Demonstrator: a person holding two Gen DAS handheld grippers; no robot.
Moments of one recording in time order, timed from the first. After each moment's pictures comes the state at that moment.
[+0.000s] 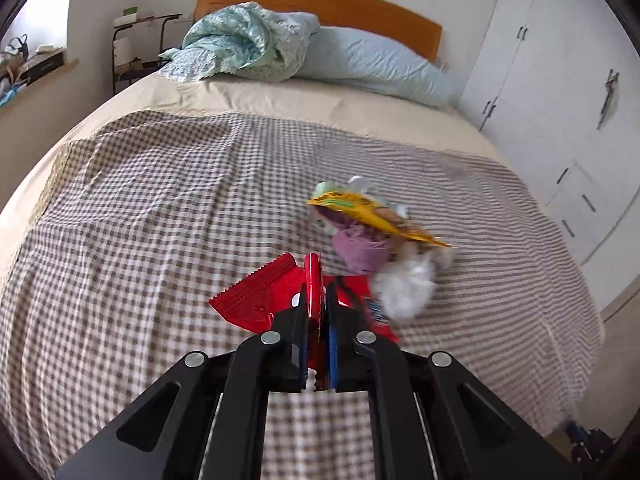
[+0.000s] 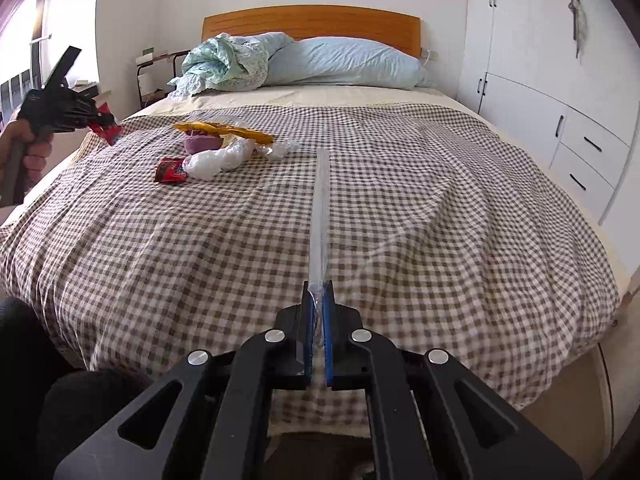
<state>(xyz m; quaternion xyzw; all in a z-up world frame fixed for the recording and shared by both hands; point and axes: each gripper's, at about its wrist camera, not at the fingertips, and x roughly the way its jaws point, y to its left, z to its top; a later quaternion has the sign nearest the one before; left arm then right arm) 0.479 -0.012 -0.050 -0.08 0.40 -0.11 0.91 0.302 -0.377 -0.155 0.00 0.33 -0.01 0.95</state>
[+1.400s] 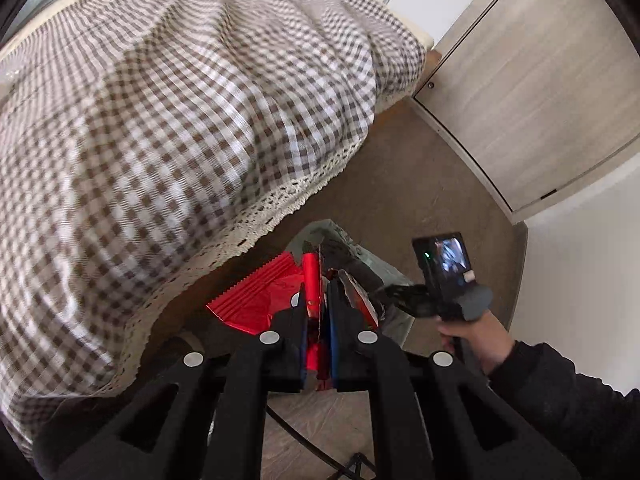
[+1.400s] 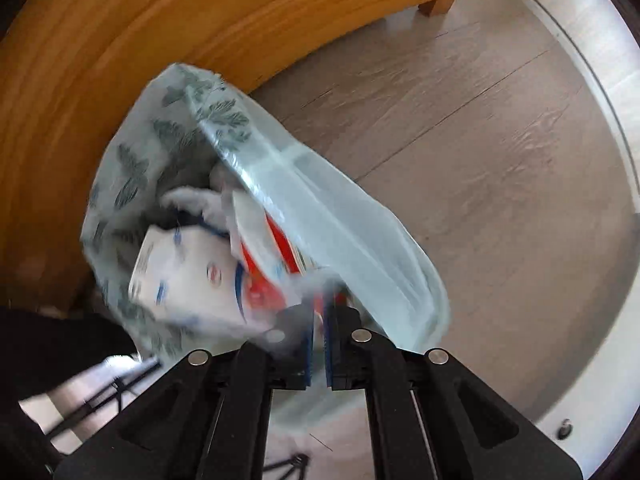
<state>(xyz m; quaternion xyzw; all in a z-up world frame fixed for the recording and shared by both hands) 0.222 -0.408 -0.195 0.13 0.57 -0.43 0.69 0.134 -0.620 -0.469 0.27 0.66 -0.20 0.68</state>
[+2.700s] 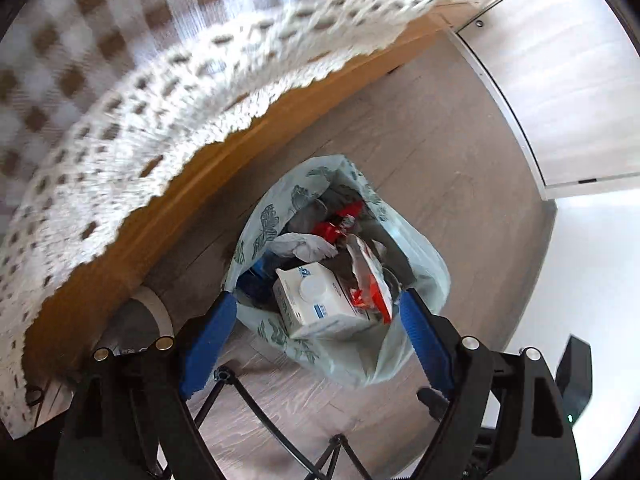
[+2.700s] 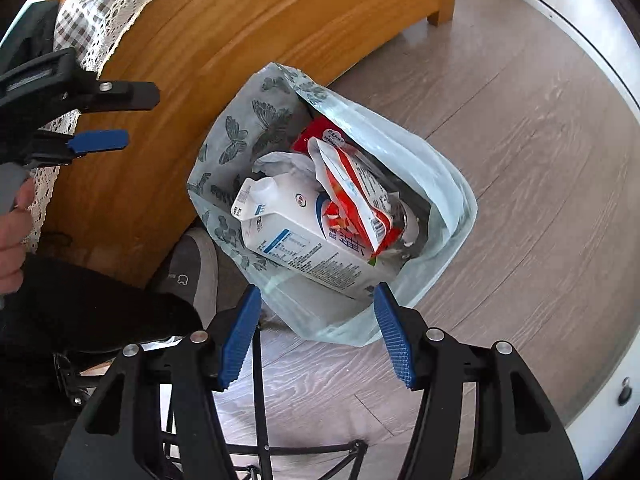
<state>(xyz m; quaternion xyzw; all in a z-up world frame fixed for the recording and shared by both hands) 0.226 -0.488 -0.317 0.16 0.68 -0.37 0.62 0.046 -0.554 -0.375 0.33 0.57 -0.16 0.73</state>
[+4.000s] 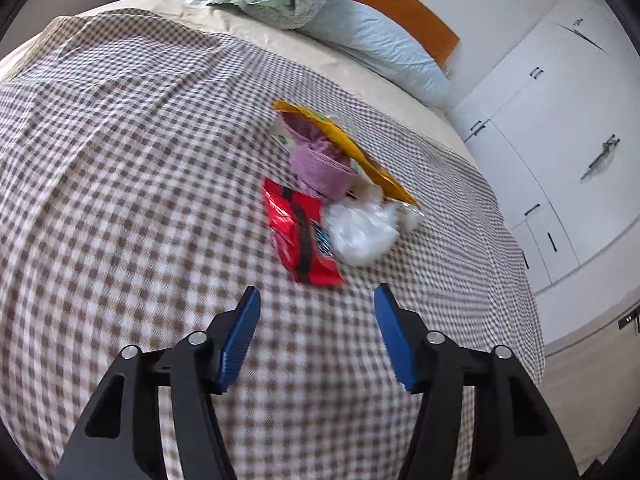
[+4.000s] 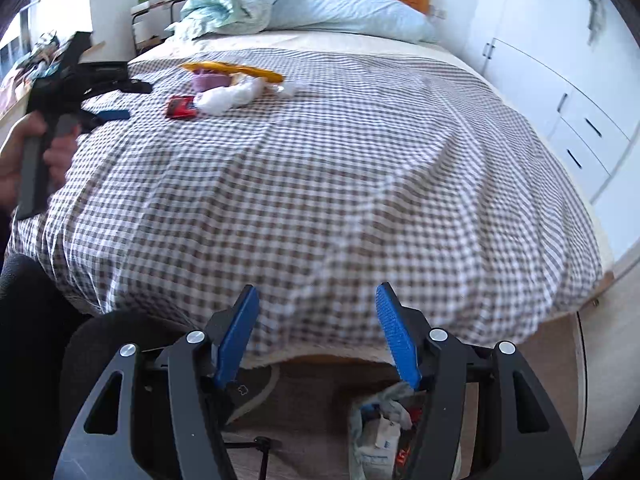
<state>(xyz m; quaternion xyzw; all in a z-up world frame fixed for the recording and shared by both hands) 0.489 -0.029 -0.144 -0.22 0.45 -0.12 0.86 0.287 -0.343 -0.151 -0.03 0.44 -0.01 0.90</state>
